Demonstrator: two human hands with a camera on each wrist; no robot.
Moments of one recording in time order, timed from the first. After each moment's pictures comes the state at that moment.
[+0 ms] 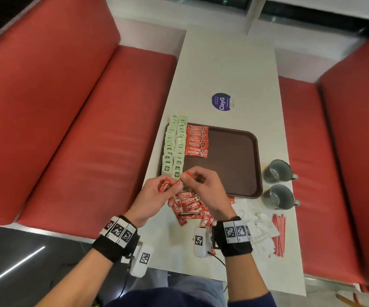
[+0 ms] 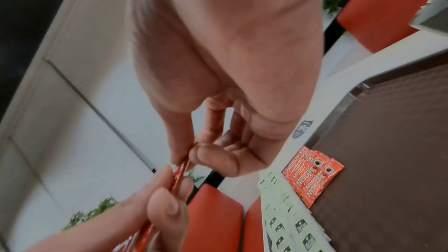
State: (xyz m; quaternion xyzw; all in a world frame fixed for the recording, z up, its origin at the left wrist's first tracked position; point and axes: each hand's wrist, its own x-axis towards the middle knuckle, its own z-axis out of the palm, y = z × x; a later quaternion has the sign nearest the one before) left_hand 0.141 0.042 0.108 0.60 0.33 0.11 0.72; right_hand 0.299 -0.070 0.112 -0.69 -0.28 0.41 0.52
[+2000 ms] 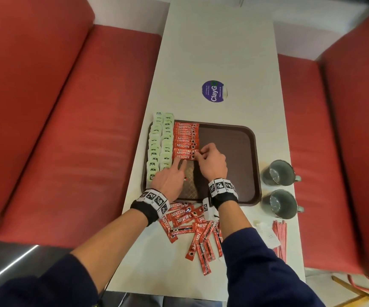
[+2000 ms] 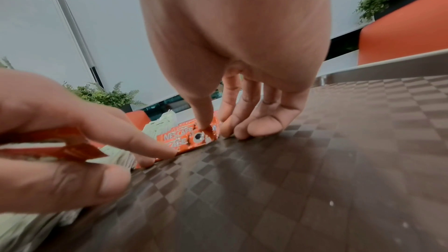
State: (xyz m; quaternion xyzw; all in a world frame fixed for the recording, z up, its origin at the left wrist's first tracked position) left_hand 0.284 0.081 0.009 0.95 0.24 -0.12 0.13; right_hand 0.446 0.005 -0.026 -0.91 -0.19 0.22 0.28
